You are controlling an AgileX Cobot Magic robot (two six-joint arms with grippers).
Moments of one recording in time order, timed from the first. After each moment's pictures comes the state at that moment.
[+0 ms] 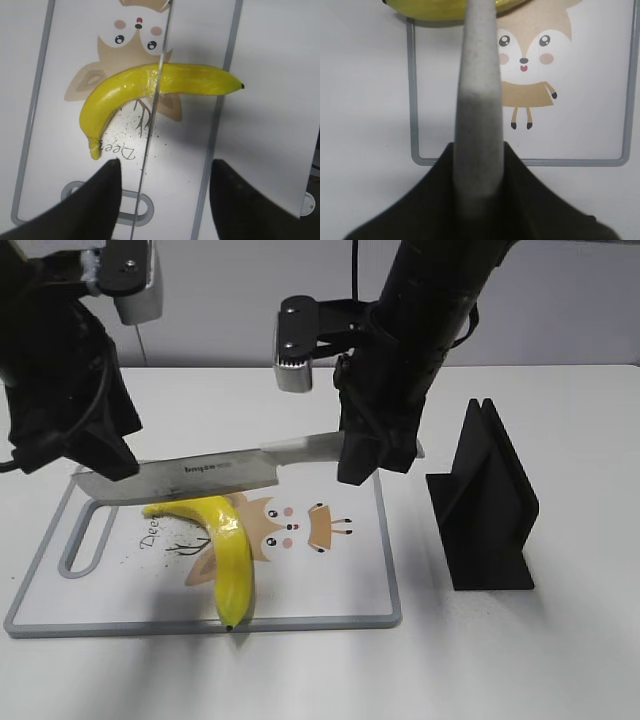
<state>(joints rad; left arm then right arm) -0.37 1.59 -1.28 -0.31 1.15 1.22 0.58 1.94 -1.57 0.33 1.11 -1.08</state>
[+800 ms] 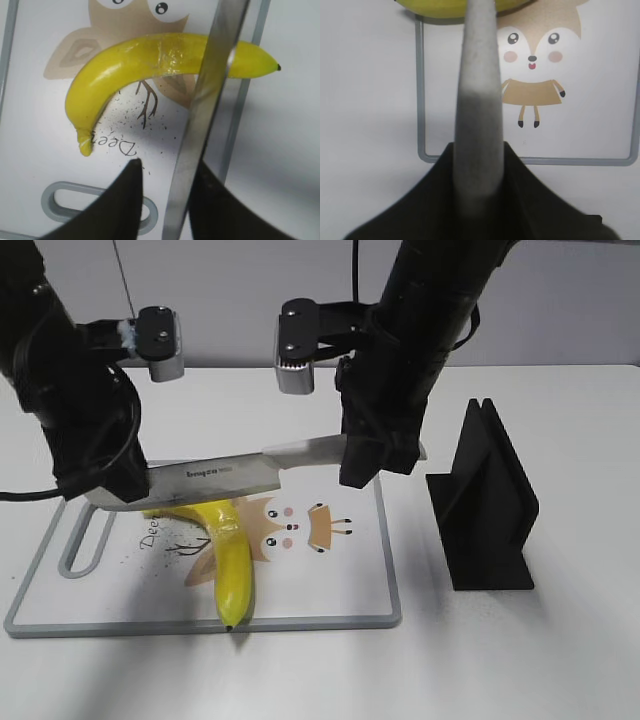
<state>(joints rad) -0.34 1.74 -1.27 -0.28 1.09 1.23 0.58 1.94 -1.57 0.33 1.13 -1.08</state>
